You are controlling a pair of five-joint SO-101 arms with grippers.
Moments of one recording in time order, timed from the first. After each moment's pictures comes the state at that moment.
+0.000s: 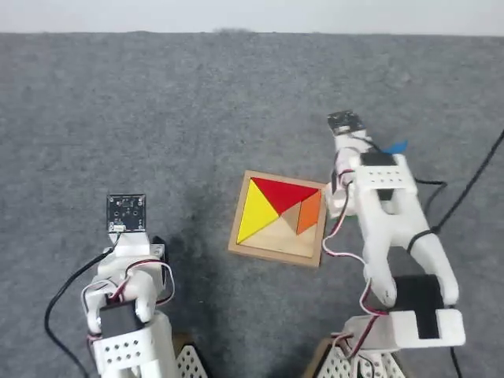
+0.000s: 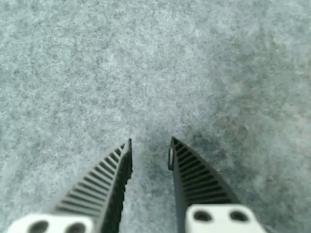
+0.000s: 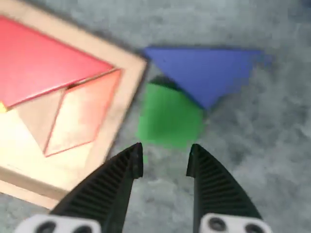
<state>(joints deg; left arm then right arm) -19.7 -101.8 97.0 69.4 -5.1 -7.3 -2.0 30.5 61.2 11.9</state>
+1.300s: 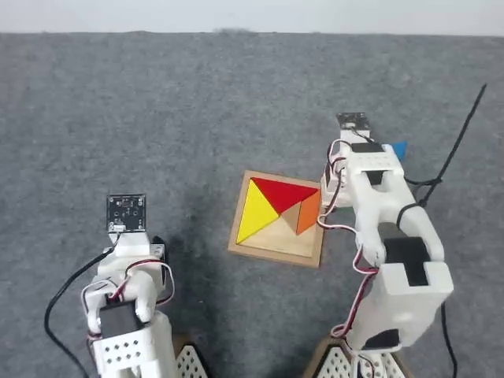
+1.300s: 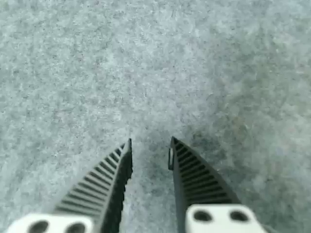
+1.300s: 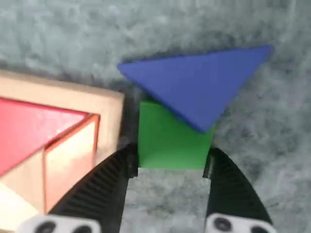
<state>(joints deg) -19.7 -101.8 97.0 69.4 -5.1 -6.9 14.2 20.0 60.6 -4.4</state>
